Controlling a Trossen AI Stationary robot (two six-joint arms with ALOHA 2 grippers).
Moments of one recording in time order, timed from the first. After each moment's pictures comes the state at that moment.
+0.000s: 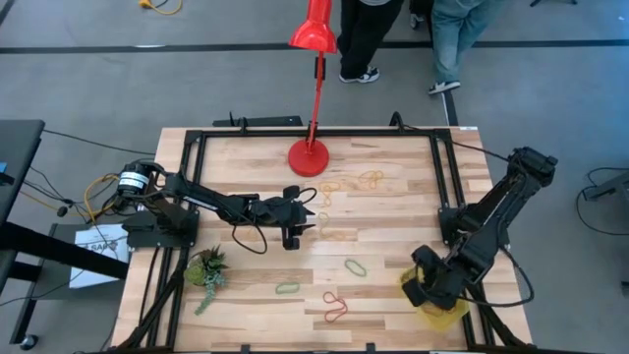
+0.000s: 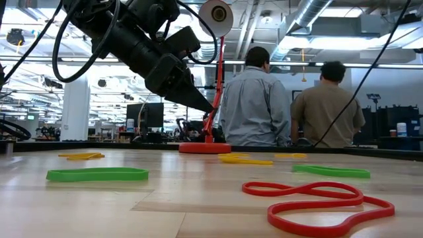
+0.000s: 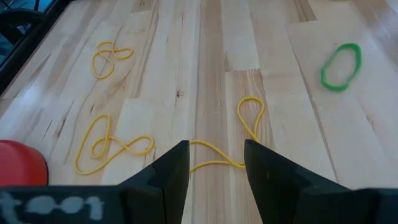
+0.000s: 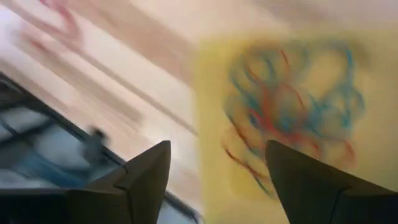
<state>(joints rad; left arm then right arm) -0.05 1.64 0.76 0.32 -0.17 0.11 0.91 1.29 0.88 -0.83 0.09 1.91</state>
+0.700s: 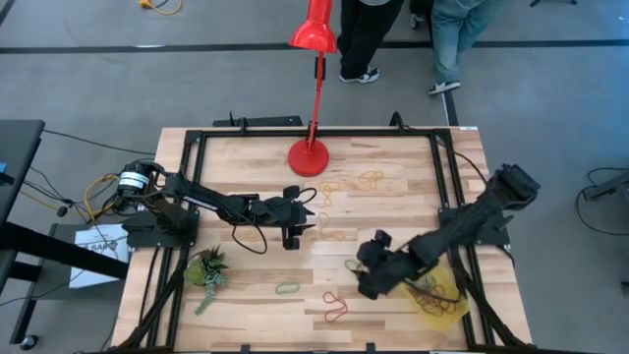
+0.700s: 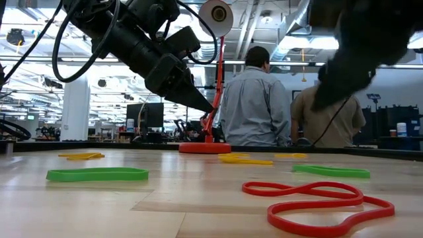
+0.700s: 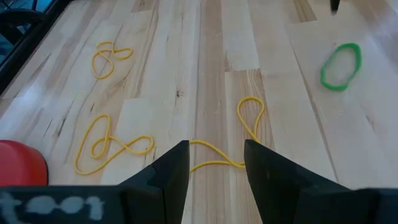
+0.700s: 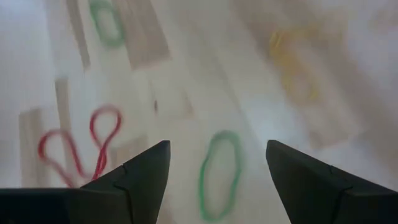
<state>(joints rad) -0.05 1.64 0.76 0.32 -0.17 0.11 0.58 1.59 0.90 -0.35 0.43 0.81</state>
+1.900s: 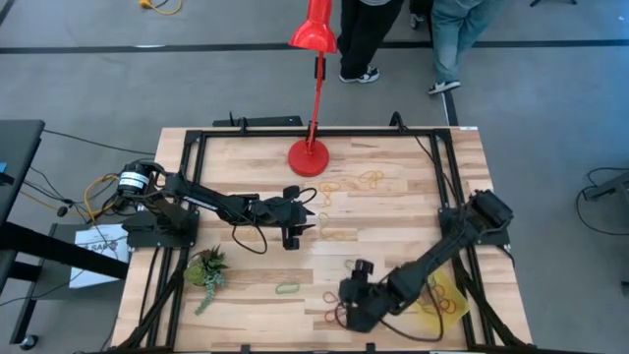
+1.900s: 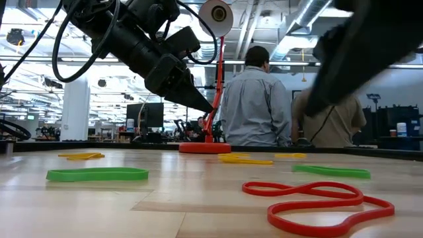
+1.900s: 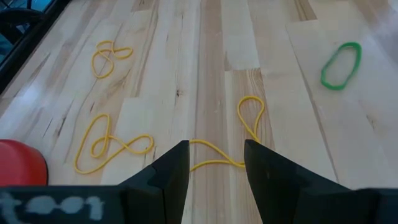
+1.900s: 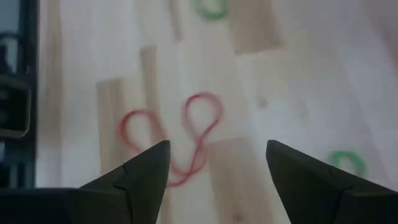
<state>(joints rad) -0.05 1.64 0.76 0.32 -0.17 0.11 0.67 1.91 1.26 -0.45 0.39 0.72</state>
